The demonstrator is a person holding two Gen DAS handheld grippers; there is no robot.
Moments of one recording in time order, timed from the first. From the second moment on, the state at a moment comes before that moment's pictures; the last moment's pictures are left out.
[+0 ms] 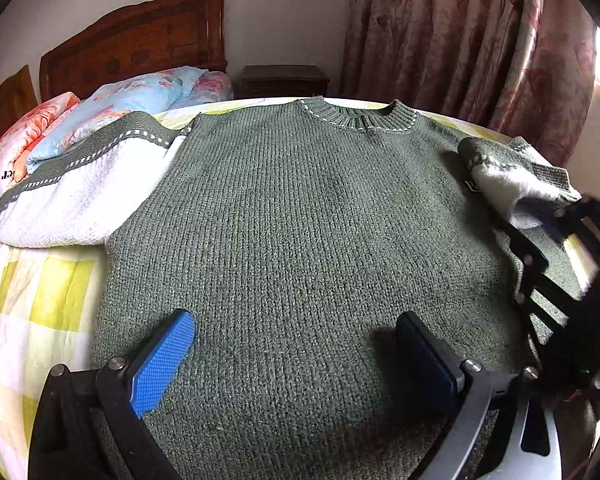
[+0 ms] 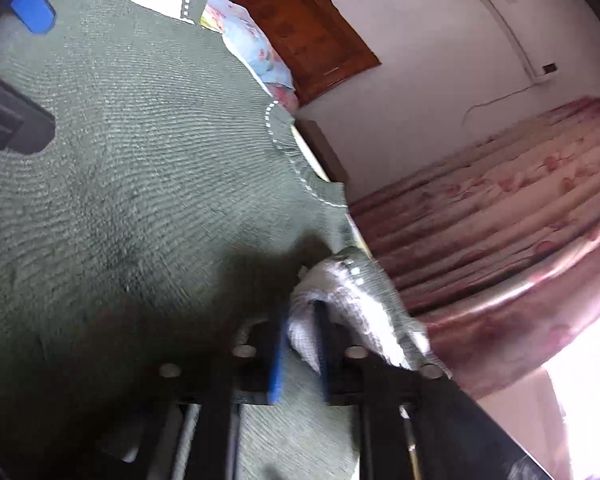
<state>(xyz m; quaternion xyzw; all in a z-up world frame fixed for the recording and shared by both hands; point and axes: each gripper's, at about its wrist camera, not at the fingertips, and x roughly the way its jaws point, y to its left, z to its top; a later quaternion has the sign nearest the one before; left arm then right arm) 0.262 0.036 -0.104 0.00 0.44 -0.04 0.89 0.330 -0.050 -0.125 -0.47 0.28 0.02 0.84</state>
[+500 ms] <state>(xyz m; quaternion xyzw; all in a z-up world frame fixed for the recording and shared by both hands) 0.264 0.014 -0.092 0.02 0.44 -0.04 0.90 0.291 -0.165 -0.083 -0.02 0.42 0.15 0.89</state>
